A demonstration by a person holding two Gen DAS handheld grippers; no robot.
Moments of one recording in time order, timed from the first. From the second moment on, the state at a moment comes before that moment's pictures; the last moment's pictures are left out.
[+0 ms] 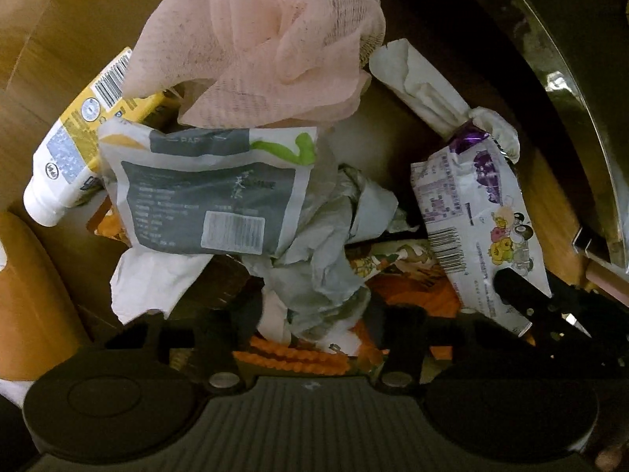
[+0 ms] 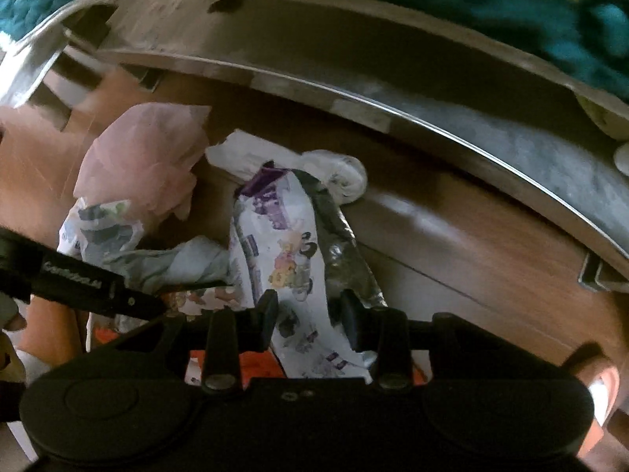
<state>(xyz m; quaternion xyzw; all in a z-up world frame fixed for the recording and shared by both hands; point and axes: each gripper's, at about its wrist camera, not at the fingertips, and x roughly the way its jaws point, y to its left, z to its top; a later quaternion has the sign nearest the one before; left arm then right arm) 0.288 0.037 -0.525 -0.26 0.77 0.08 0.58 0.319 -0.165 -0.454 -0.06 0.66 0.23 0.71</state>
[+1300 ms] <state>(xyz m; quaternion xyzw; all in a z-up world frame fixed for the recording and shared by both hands) 0.215 0.041 -0.233 -0.19 0.63 0.02 0.76 0.182 -0.173 -0.164 -0.06 0.49 0.20 0.84</state>
